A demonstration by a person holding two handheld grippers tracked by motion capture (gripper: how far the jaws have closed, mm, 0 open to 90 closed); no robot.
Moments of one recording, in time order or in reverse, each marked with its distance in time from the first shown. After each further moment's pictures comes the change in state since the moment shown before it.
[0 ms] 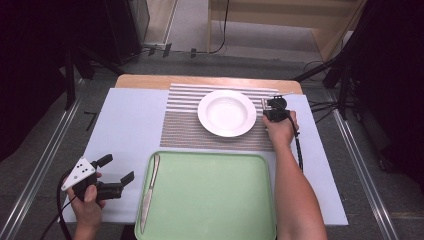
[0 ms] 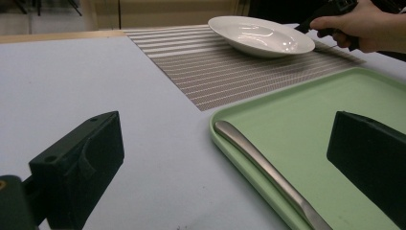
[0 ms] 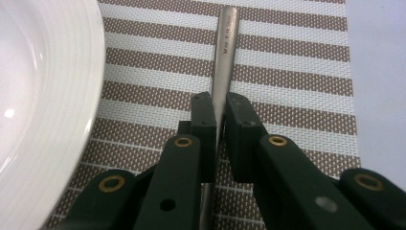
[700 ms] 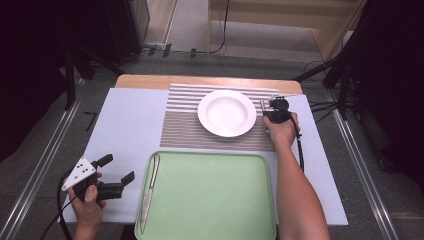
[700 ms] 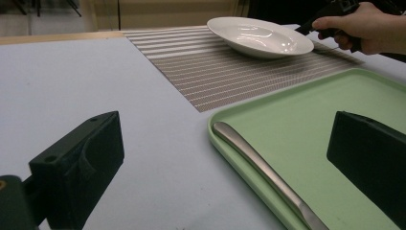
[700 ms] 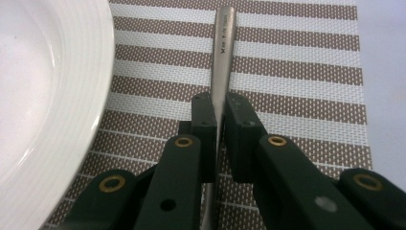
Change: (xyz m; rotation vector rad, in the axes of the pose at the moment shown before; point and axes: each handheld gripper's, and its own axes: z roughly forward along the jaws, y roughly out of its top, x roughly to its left) left arm -0.002 0.000 0.001 -0.011 -0.001 -0.005; right arm -0.006 -0.004 -0.003 0.000 0.061 0.032
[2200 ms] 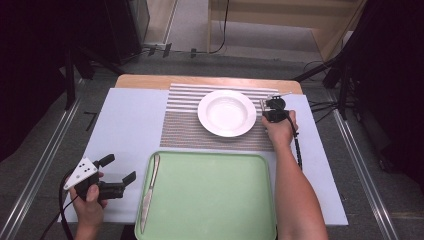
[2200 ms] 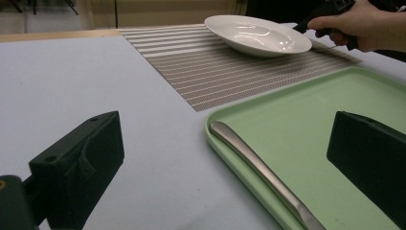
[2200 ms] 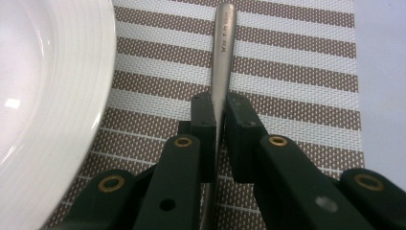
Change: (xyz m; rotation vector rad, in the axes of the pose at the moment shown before) left arm 0.000 0.000 0.003 0.006 -0.007 -0.001; right arm 0.010 0.004 0.002 0.023 -0.069 -0.061
